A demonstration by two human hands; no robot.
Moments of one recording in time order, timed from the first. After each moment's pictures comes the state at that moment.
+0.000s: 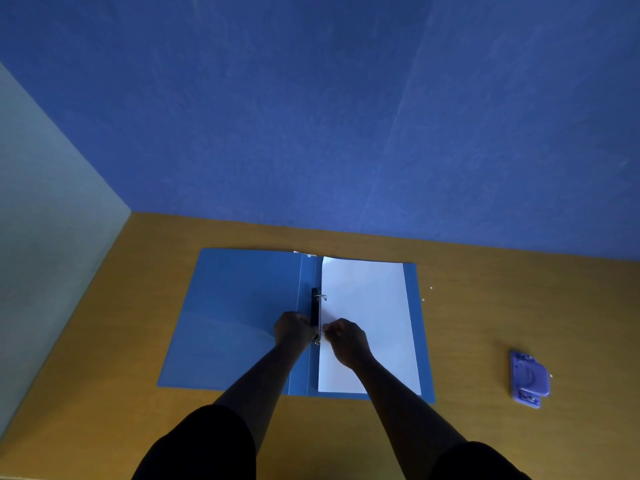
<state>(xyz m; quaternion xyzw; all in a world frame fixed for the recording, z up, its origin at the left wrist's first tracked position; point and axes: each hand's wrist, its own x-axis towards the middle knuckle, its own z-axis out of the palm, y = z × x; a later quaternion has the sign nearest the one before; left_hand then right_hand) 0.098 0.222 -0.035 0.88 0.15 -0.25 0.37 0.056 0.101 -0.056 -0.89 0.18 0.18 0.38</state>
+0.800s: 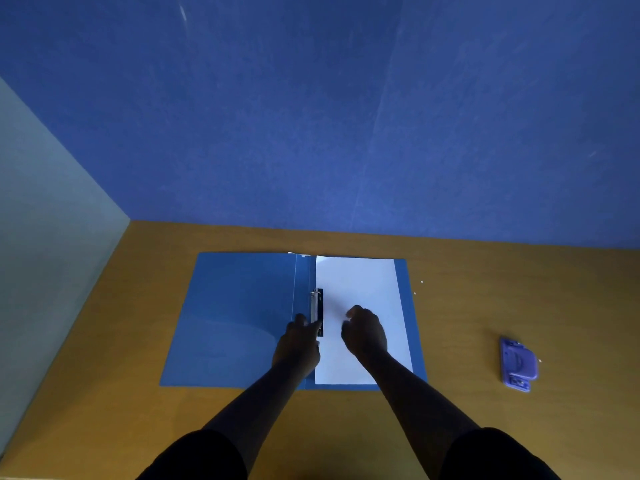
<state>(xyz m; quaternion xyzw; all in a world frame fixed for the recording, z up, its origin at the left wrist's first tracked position) 0.054 0.226 -0.031 0.95 -0.15 -0.20 0.17 0.045 0.076 -0.036 -0.91 0.25 0.11 0.30</state>
